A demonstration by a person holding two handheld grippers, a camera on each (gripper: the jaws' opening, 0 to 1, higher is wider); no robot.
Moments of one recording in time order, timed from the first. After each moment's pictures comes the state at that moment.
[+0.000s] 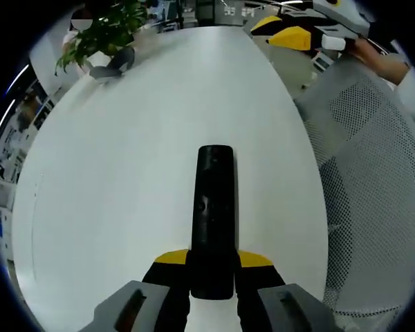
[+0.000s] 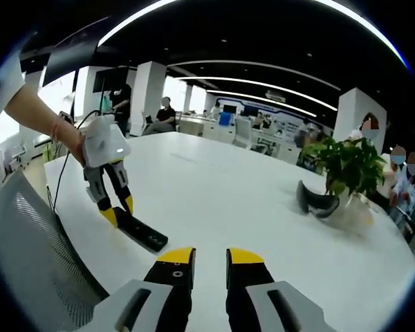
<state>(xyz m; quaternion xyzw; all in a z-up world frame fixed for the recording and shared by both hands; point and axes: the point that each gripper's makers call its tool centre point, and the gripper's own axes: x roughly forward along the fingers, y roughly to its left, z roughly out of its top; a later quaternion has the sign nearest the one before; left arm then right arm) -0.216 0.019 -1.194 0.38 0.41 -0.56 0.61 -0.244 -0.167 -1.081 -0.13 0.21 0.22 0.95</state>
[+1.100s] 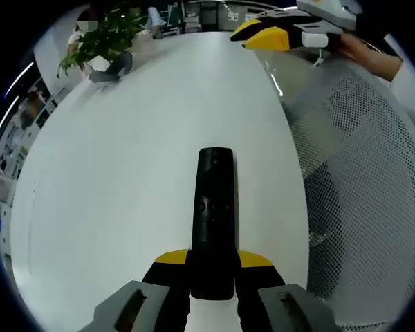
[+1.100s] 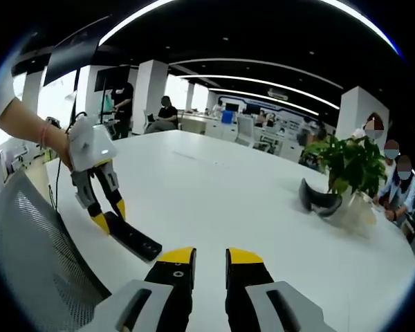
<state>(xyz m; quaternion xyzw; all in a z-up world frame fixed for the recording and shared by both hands) -0.243 0.016 -1.194 0.36 0.40 -0.56 0.62 -0.244 -0.165 -1.084 -0.13 0.21 0.22 0.94</state>
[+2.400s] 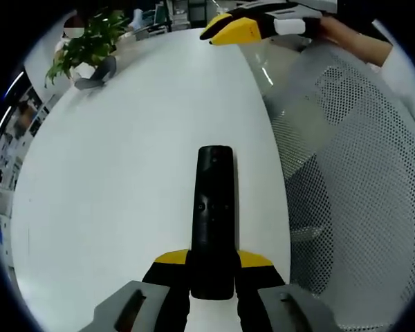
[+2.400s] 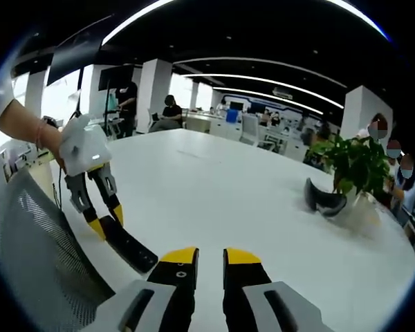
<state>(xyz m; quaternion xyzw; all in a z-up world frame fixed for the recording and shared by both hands) -0.268 0.011 -1.194 0.39 0.40 -0.57 0.60 -0.247 -0.159 -1.087 -0.13 0.22 0.24 0.94</state>
